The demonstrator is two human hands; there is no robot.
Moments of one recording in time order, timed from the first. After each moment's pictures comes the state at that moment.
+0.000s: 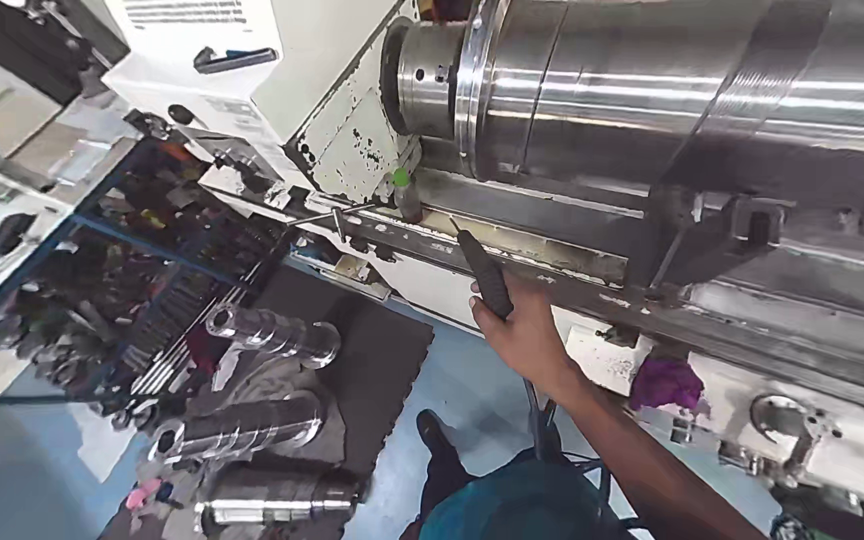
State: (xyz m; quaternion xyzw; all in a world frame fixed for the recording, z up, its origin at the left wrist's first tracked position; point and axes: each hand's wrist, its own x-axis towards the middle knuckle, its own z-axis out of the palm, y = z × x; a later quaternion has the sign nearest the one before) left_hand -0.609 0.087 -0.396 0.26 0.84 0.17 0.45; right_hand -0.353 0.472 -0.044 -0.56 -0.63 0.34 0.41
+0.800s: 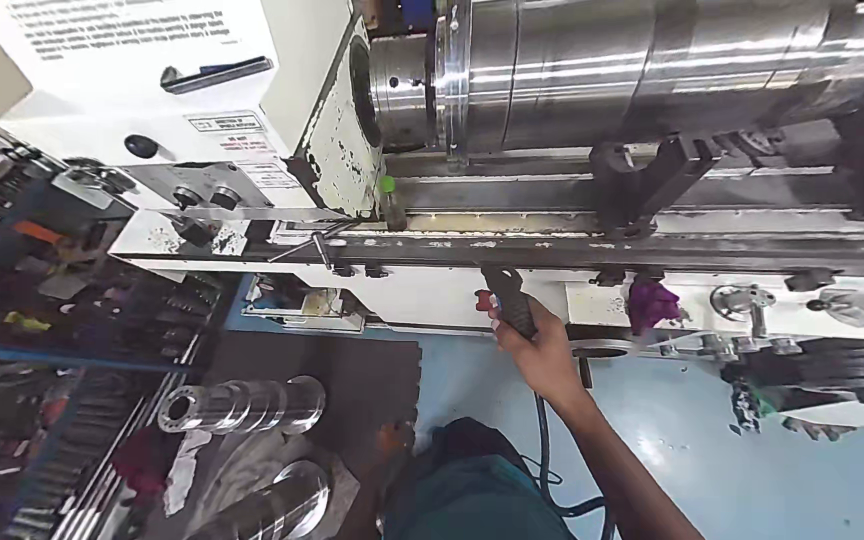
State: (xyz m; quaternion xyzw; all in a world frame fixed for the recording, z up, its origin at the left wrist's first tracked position) left_hand -0.781 0.403 -0.361 0.51 0.67 -0.06 0.54; right_hand -0.462 0.408 -0.074 -0.66 -0.43 0.34 0.51
